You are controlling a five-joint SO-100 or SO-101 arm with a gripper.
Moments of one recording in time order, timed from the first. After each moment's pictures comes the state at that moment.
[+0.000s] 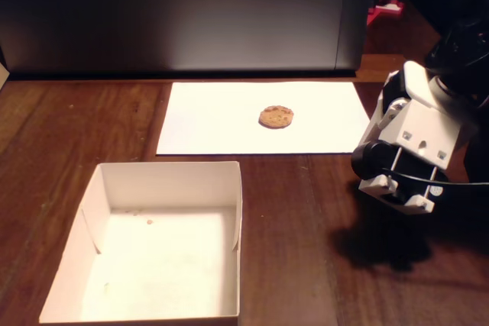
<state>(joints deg) 11.1 189.5 183.3 66.8 0.3</state>
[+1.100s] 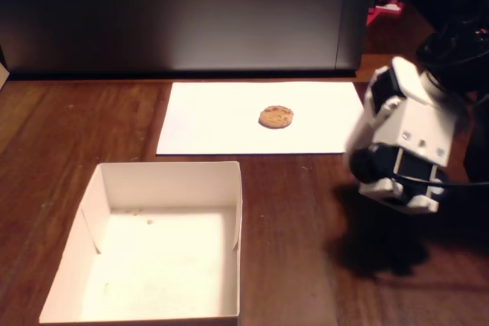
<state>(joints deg) 8.3 189.5 184.3 52.7 -7.6</state>
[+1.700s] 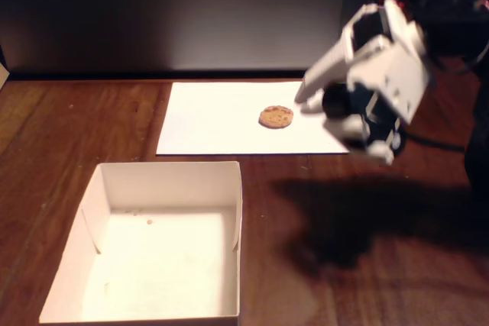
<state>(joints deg) 11.2 180.2 172.2 34.0 -11.2</state>
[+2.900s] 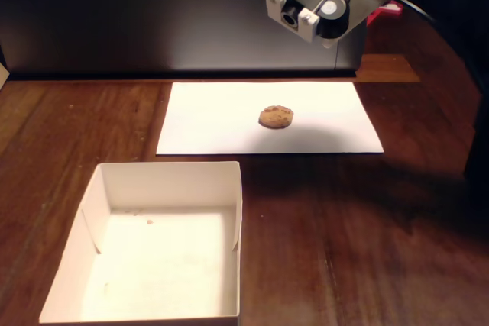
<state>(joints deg) 31.3 119.8 118.1 62.2 5.1</state>
